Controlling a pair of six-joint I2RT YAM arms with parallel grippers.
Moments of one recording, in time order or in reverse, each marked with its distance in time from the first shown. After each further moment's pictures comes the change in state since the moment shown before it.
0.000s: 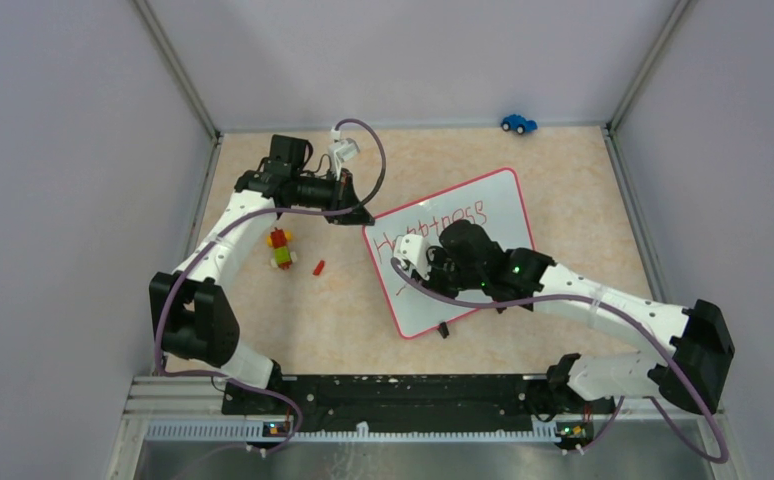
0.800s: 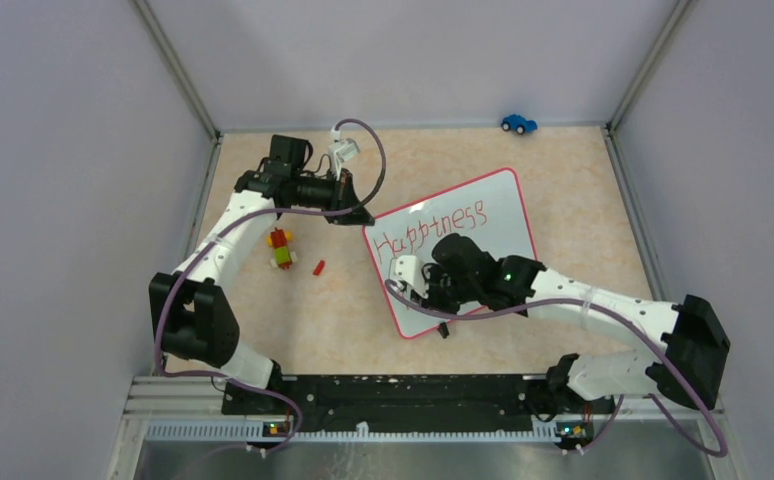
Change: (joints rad) left arm 0.000 -0.002 0.000 0.000 -0.001 0.000; right arm 0.045 0.020 -0.039 -0.039 -0.051 -0.034
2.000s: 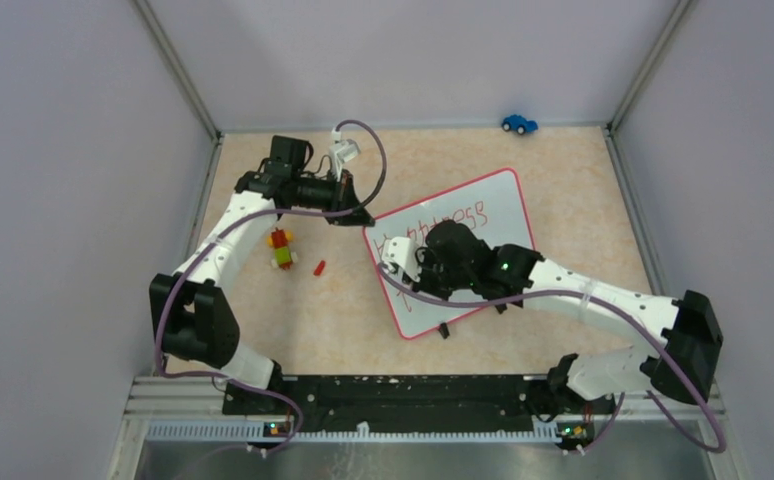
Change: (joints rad) left arm 0.000 -0.005 -0.002 -0.005 -0.003 0.004; right arm 0.011 0.047 0.127 -0.027 0.111 0.012
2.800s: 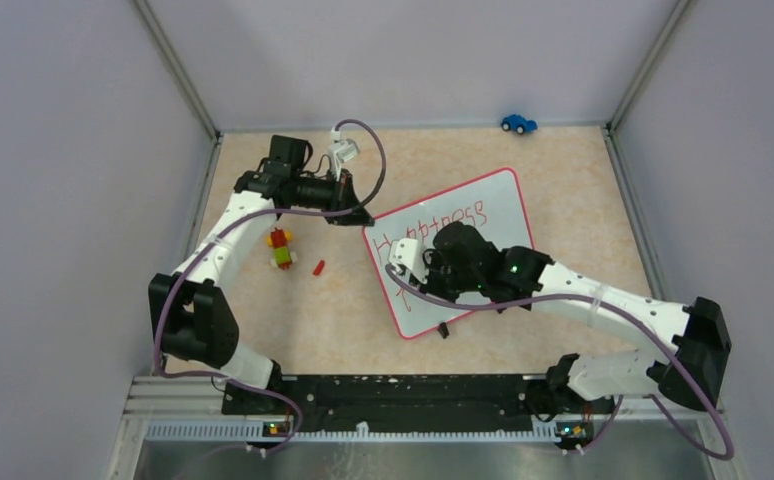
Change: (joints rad) left arm 0.000 0.000 0.000 0.000 0.003 0.002; right arm -0.013 -0.055 -0.019 -0.038 -0.010 0.008
